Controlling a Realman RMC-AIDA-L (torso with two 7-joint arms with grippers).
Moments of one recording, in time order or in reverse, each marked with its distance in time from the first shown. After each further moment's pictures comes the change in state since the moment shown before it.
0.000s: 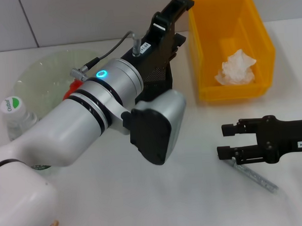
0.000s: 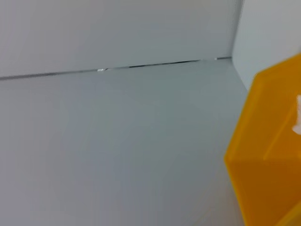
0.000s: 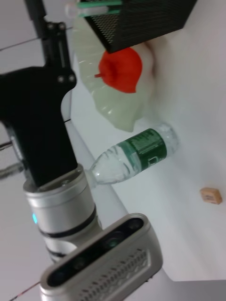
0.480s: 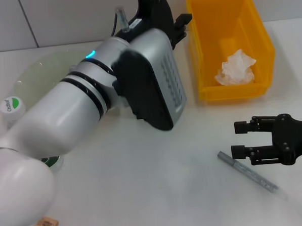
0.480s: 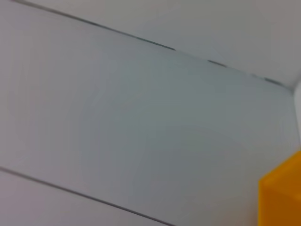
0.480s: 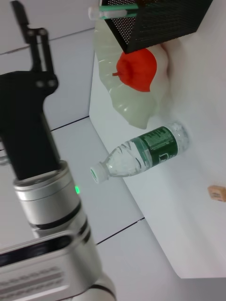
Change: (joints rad) left arm 0.013 0.002 -0.018 0.099 -0.295 0.035 -0.038; right arm -0.026 -0.010 0.079 0.000 0.001 -0.070 -0.066
